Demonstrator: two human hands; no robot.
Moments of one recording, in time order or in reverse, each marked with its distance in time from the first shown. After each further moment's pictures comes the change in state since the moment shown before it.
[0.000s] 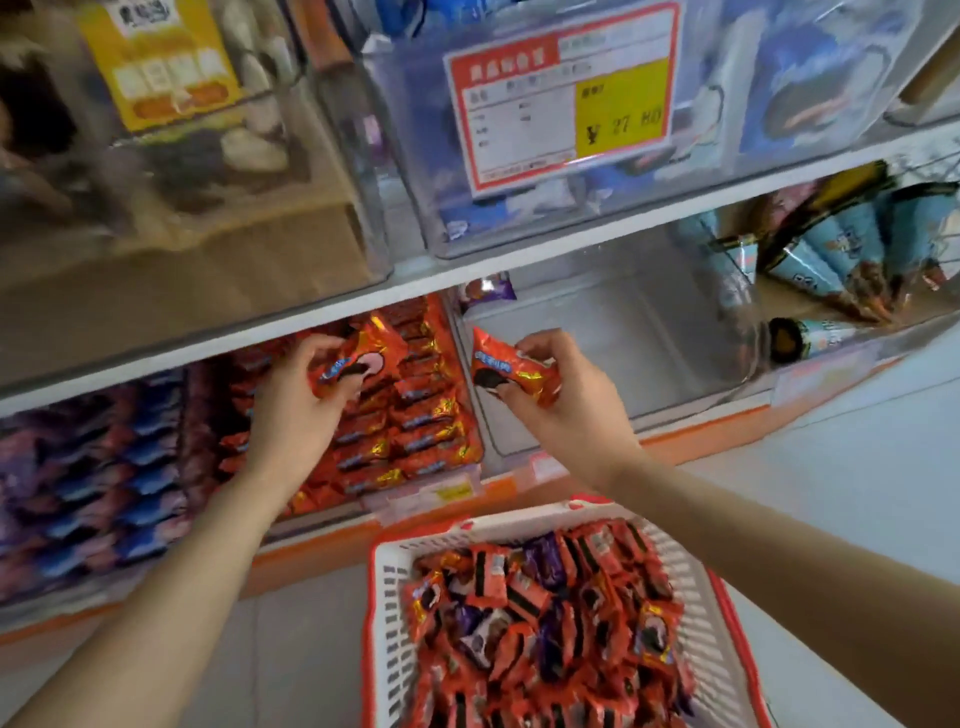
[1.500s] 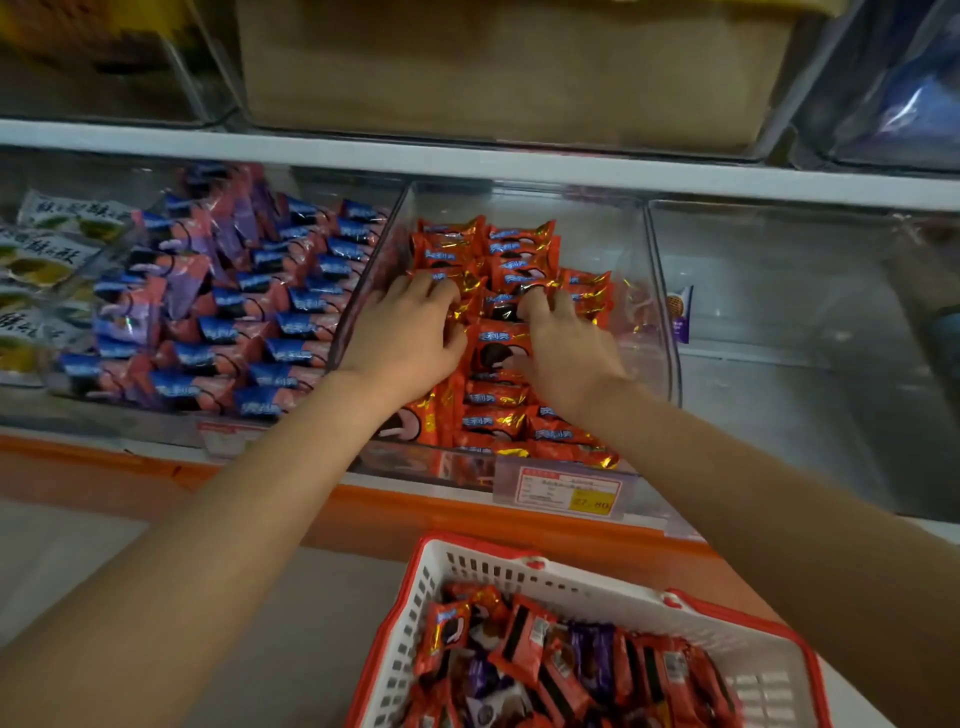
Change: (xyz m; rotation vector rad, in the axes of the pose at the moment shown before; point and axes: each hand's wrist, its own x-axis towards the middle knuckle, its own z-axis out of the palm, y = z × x) left_hand -0.003 -0.060 -0.016 0.564 0.023 0.043; right_hand 0.070 -0.045 0.138 -0.754 -0.270 -0.401
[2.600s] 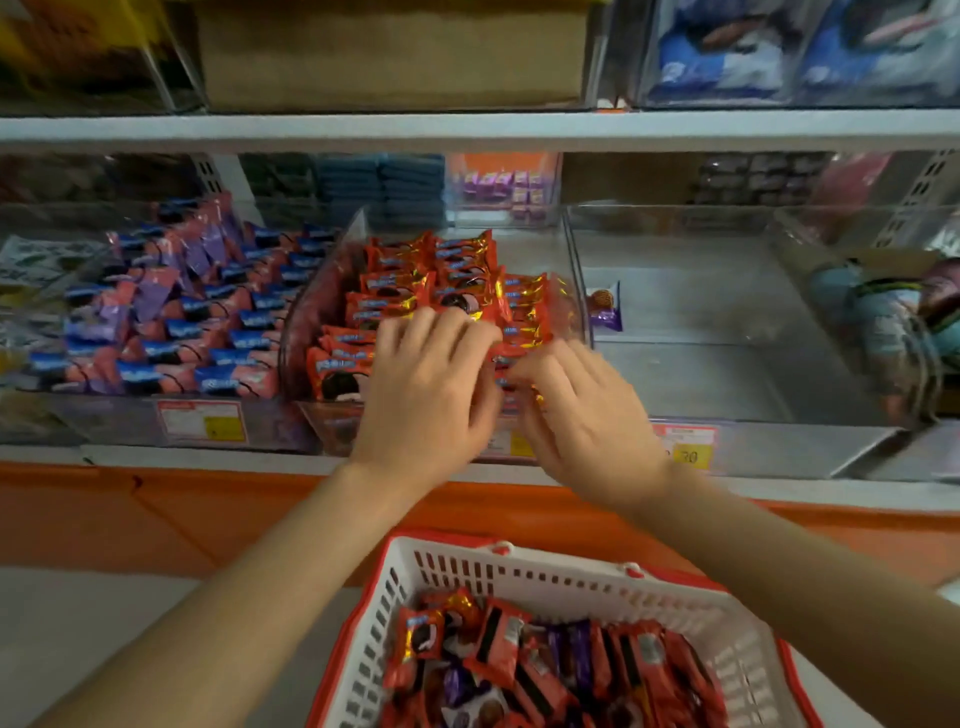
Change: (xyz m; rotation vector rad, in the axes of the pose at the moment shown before) left_hand -0.093 0.085 -0.003 -0.043 0.641 0.364; right_hand -0.123 0.035 0.005 0.064 0.685 -0.561
